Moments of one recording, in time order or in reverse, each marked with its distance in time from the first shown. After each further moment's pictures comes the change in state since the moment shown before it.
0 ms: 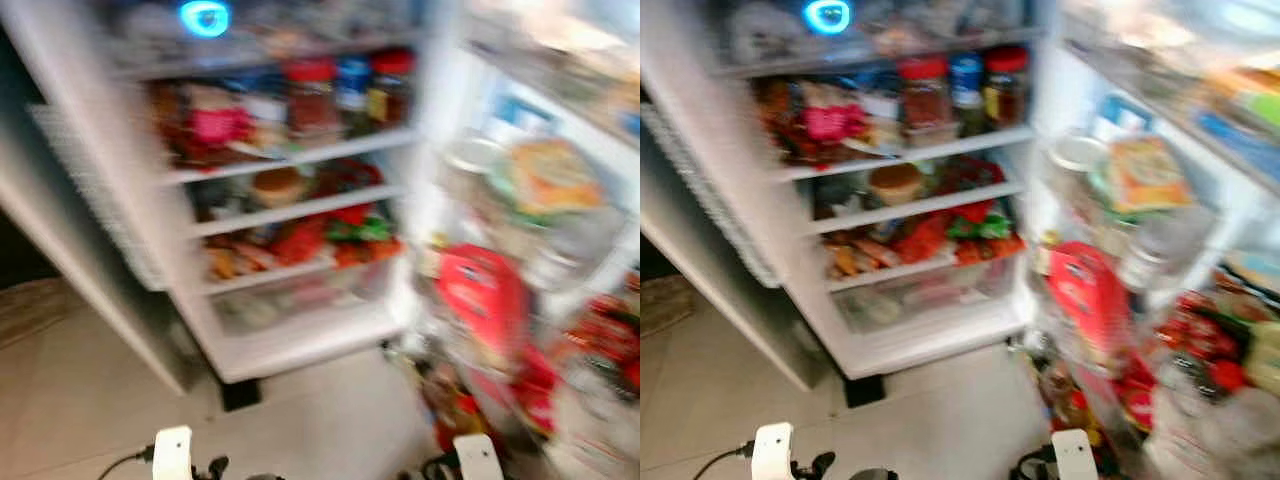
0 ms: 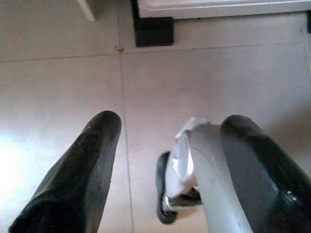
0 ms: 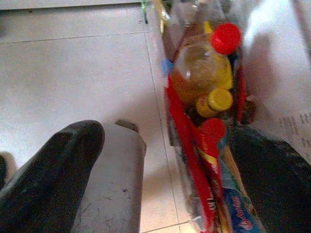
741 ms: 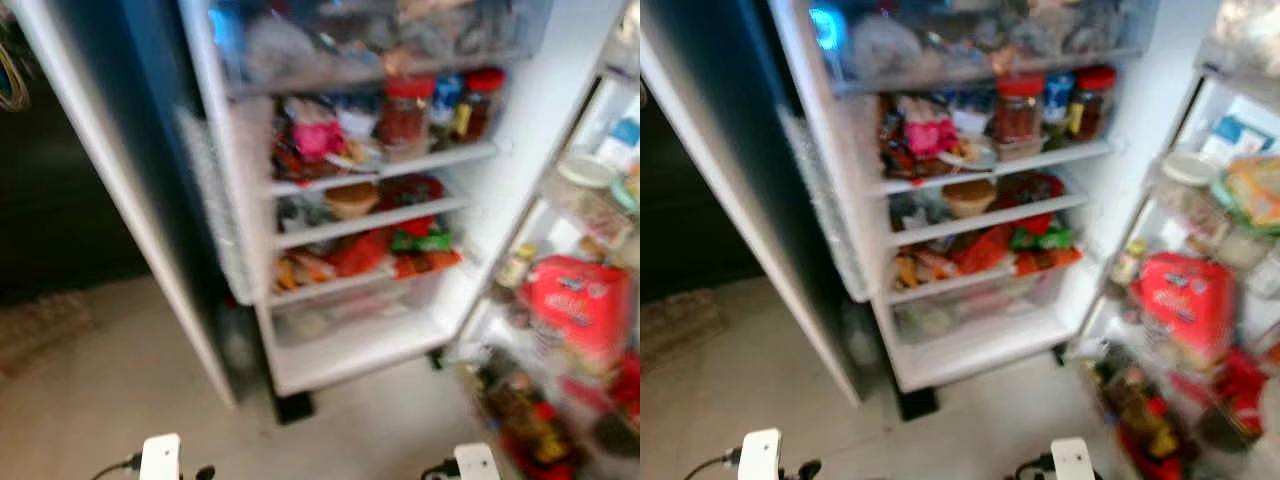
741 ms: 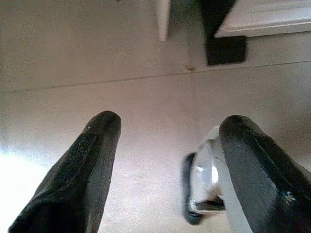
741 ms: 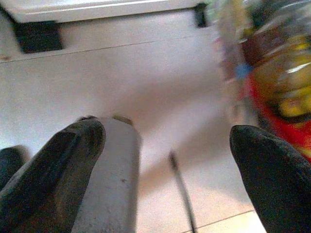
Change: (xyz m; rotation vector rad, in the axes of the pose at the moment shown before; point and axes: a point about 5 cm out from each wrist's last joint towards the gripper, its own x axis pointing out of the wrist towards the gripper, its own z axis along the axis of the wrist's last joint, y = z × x) left arm -0.002 0.014 0.000 0.010 0.017 0.057; right arm -0.002 0.008 -0.008 0.021 0.037 0.019
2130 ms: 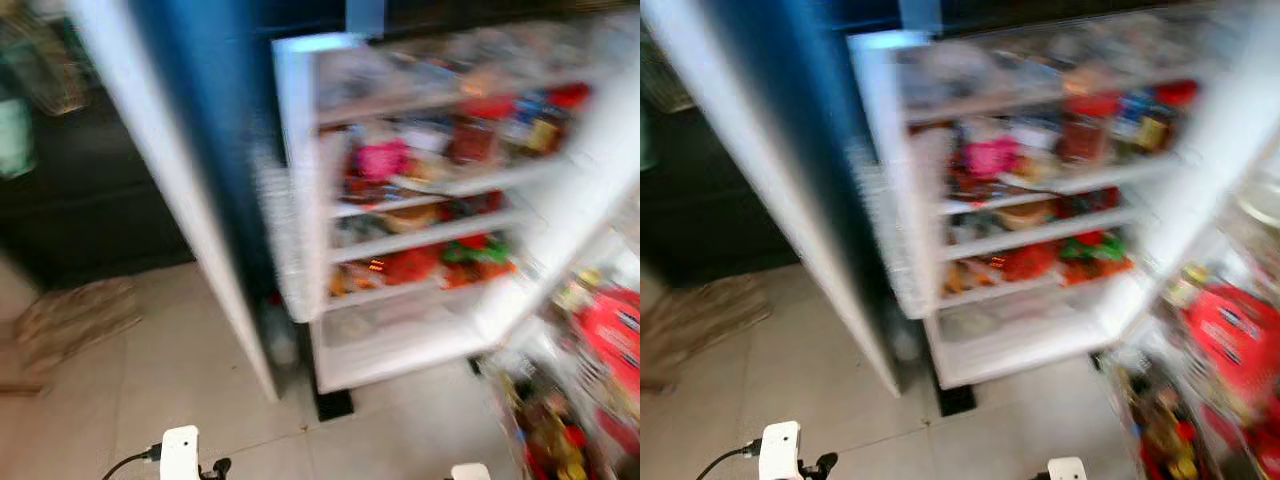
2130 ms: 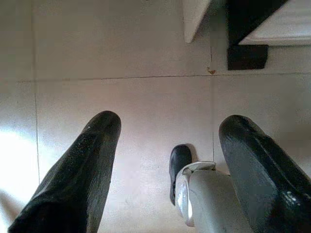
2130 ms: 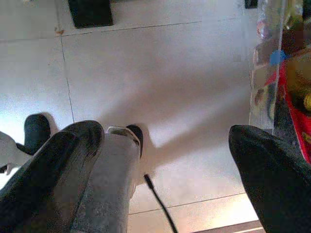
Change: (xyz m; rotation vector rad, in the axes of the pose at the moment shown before) left arm 0.004 -0.021 0.001 -0.011 0.011 -0.008; right arm -0.004 0.002 -0.018 0.015 0.078 0.008
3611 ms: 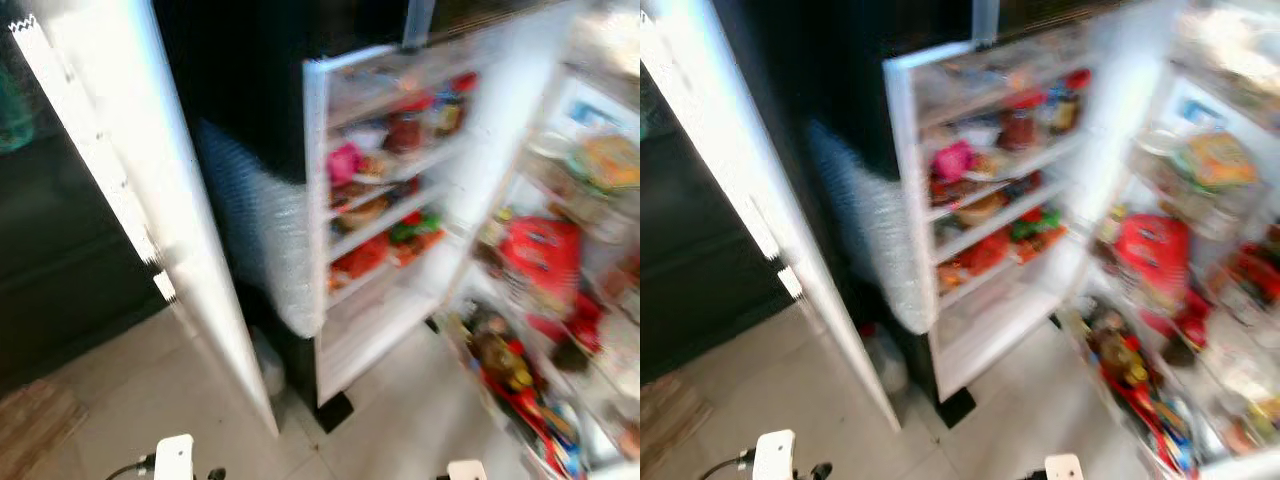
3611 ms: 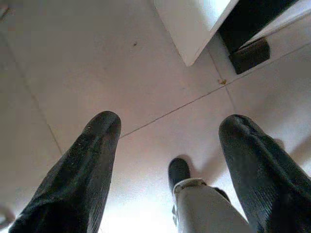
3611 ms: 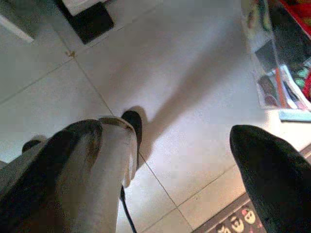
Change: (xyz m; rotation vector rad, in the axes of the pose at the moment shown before) left arm -0.001 0.003 -0.004 -0.012 0.015 0.020; right arm 0.001 0.002 0.001 -0.005 0.003 -0.008
